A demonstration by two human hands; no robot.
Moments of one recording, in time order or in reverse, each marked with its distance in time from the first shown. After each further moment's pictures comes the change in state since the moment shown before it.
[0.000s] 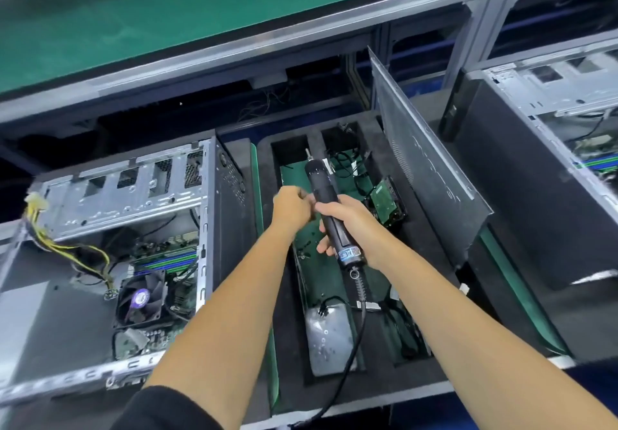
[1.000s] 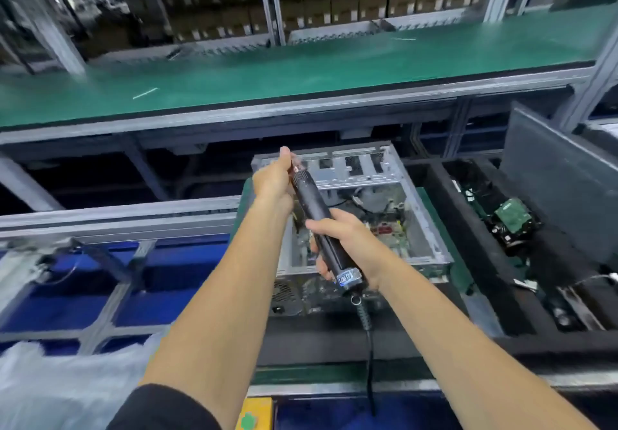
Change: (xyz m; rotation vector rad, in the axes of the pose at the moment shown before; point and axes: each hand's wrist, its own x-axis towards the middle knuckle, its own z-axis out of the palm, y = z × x) left_hand -0.118 -0.154 -0.353 -1.234 0.282 -0.098; right_hand -0.093 0.062 0.378 -0.148 -0.241 -0.155
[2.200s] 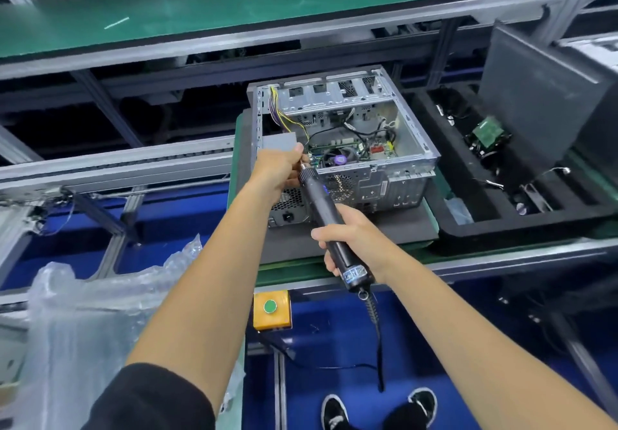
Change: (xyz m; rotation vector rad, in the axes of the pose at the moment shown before) left_hand -0.069 -0.046 -0.115 0.619 -0.290 -0.054; right_hand -0.105 0.098 0.067 -0.021 0.099 0.130
